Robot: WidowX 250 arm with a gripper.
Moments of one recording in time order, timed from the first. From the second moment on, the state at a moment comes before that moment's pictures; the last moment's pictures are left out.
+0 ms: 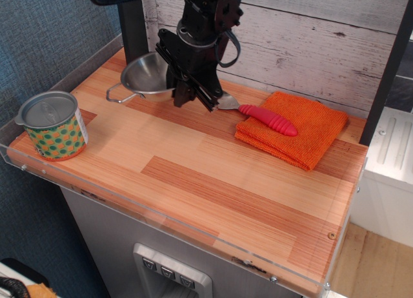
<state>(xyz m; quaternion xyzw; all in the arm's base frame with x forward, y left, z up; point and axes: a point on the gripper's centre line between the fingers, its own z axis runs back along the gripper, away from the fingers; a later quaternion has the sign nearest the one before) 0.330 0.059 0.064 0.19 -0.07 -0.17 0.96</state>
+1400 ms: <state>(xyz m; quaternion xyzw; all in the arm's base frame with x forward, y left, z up) 0.241 -0.081 0.019 0.16 -0.07 -0.39 0.90</state>
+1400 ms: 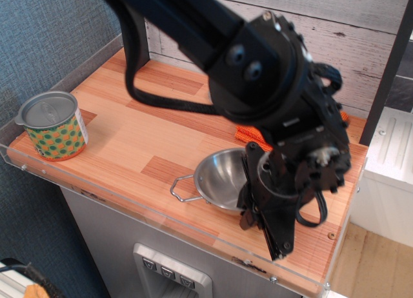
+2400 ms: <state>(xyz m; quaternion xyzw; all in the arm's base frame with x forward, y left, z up) 0.238 -0.090 0.014 0.06 -0.04 -0.43 0.90</state>
